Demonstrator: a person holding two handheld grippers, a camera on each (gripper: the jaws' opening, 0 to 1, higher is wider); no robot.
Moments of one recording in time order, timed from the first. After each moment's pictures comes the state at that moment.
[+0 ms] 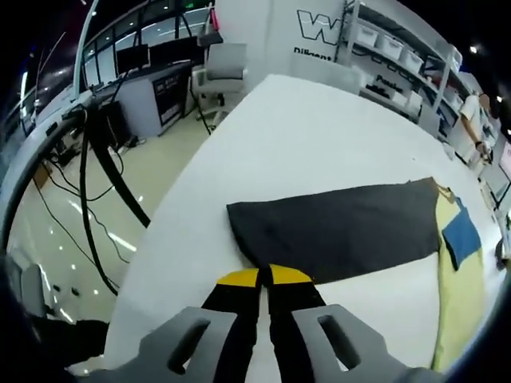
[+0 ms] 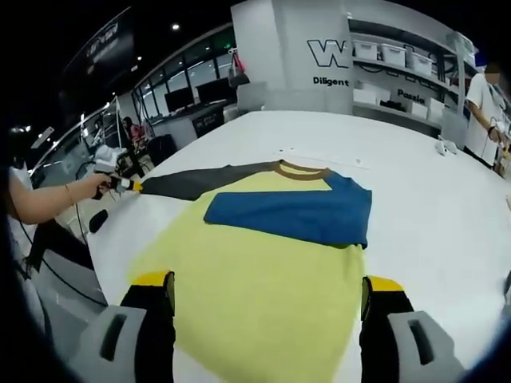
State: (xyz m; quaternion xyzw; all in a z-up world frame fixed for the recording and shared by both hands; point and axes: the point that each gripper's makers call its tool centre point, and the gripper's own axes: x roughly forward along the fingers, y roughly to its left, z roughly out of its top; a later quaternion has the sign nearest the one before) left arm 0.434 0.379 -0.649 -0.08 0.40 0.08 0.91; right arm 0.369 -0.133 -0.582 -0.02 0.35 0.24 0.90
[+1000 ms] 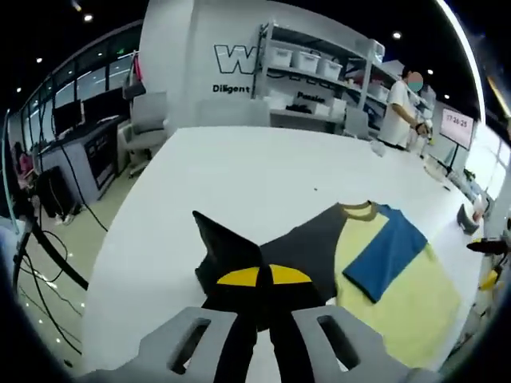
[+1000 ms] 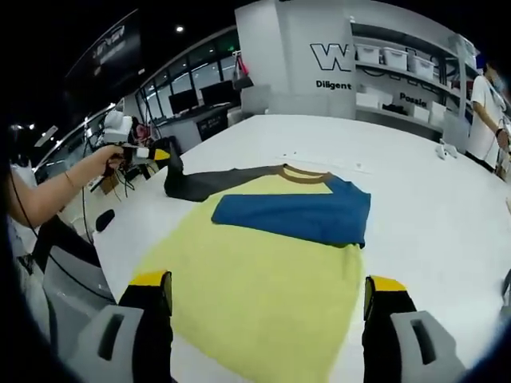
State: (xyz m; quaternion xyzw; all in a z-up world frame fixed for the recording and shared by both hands) left arm 0.504 0.222 -0.557 -0.03 0.31 -0.11 0.94; right arm 0.355 -0.135 -0.567 -0.02 0.35 0.25 0.90
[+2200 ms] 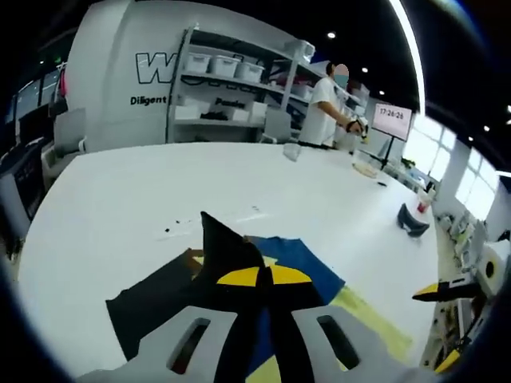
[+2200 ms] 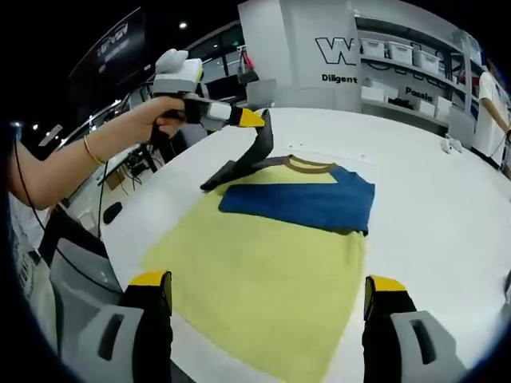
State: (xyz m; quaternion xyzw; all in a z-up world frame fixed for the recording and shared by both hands) left arm 0.543 -0.032 -0.528 -0.03 0.28 -0.30 0.91; right arm 0.339 -0.141 -0.574 -0.02 0.37 0.27 0.89
